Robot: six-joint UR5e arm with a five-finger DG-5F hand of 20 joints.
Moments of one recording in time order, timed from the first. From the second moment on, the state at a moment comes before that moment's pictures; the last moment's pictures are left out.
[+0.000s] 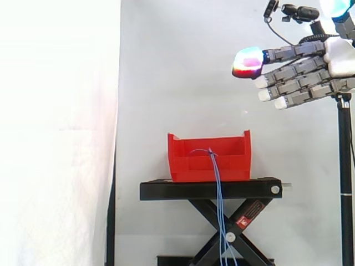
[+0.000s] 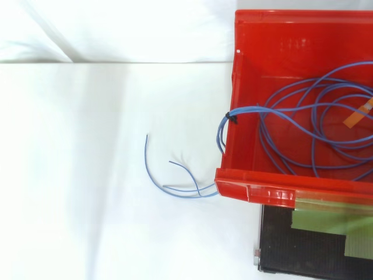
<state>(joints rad) 0.21 -1.65 -1.65 -3.00 -1.33 0.03</state>
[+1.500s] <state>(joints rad) 0.21 -1.65 -1.65 -2.97 -1.33 0.02</state>
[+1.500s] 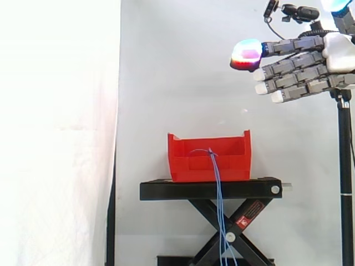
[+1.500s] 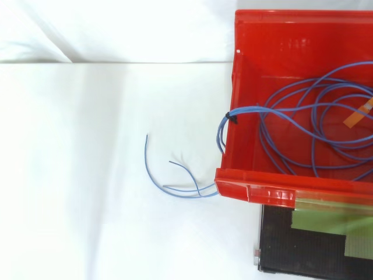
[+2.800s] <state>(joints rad) 0.20 -1.83 -1.58 -2.82 -1.46 0.01</state>
